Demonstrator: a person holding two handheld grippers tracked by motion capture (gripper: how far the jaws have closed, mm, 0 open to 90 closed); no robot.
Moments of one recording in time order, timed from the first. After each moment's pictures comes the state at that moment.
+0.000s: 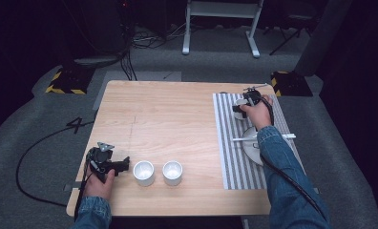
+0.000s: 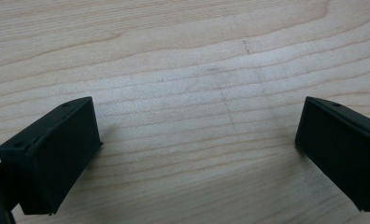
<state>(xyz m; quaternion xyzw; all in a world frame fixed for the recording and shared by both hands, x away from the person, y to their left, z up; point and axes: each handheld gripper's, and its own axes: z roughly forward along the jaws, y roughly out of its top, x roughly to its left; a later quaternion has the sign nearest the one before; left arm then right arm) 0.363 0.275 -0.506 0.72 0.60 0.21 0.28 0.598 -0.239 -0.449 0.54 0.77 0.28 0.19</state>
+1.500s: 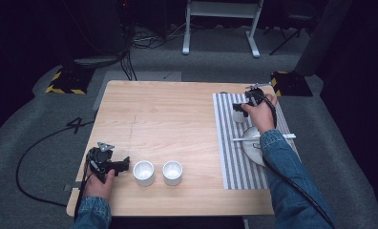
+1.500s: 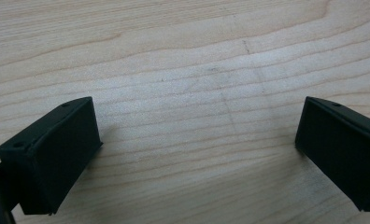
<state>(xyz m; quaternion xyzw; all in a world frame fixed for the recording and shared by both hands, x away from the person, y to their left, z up) 0.363 0.275 -0.506 0.72 0.60 0.21 0.28 0.576 -0.237 -0.419 0.52 0.76 0.31 0.22</state>
